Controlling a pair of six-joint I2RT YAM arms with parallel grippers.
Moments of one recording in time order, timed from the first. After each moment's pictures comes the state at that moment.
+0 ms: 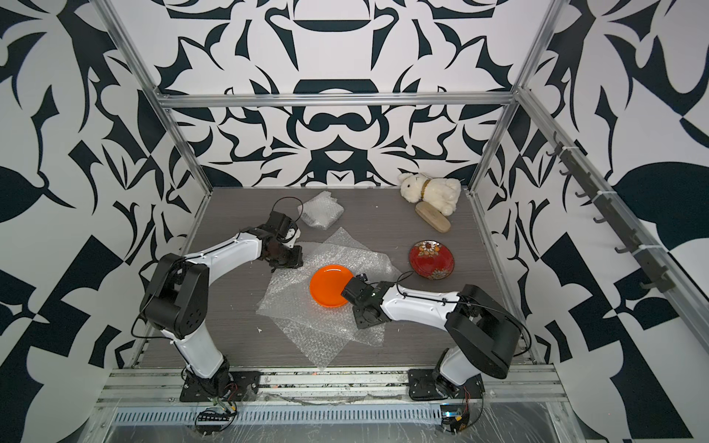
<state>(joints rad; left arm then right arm) -0.41 1.80 1.18 -0.61 0.22 -0.29 0.93 1.52 0.77 -0.61 0.13 0.65</state>
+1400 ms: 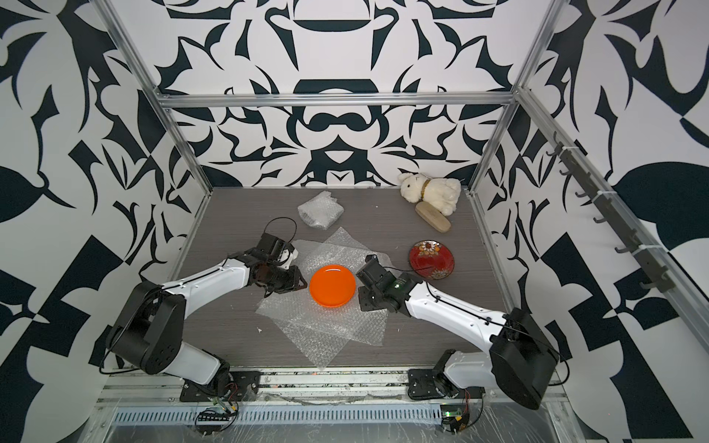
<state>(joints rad) -0.46 1.53 0.85 -0.48 0.42 -0.47 0.79 1.27 0.79 -0.61 0.05 0.63</state>
